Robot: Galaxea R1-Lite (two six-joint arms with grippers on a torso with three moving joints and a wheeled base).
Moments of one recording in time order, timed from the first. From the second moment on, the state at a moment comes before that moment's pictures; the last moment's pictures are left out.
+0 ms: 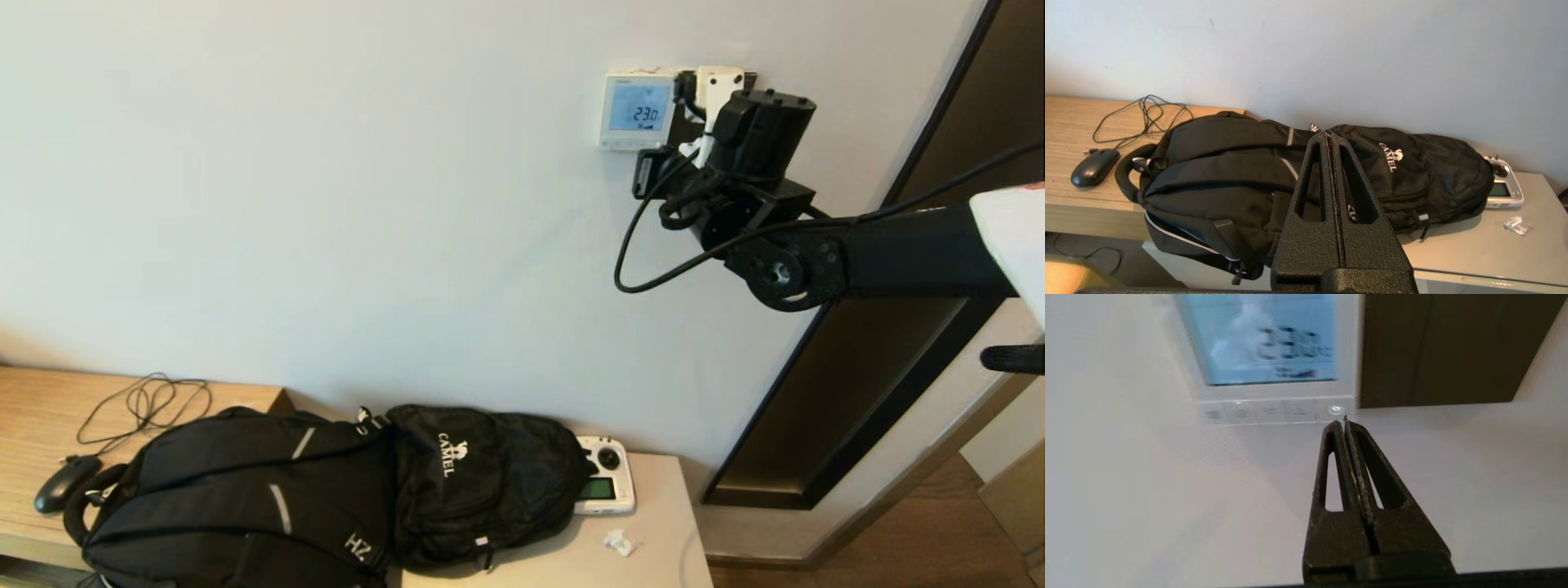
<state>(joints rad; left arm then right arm) 0.00 0.00 0.00 -0.01 0.00 0.00 0.42 2.04 -1.62 -0.69 -0.44 -0.08</state>
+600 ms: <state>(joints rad) 0.00 0.00 0.00 -0.01 0.00 0.00 0.48 2.08 -1.73 -0.69 -0.44 -0.09</state>
